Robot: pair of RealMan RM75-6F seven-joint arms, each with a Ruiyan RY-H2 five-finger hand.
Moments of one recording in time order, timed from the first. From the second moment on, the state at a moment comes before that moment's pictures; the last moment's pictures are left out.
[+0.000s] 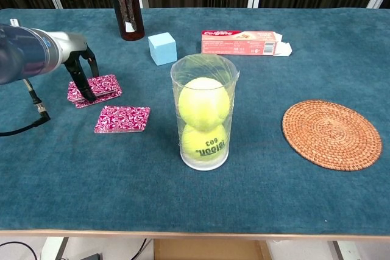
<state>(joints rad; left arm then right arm) -0.96 -1.67 -0.45 -1.58 0.07 1.36 1.05 0.08 -1.11 0.13 -1.54 -1.37 1.40 0.13</state>
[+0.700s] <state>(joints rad) -0.96 -1.63 -0.44 -1.42 0.11 1.22 1.01 0.09 -1.11 0.13 -1.54 -1.35 1.39 0.11</state>
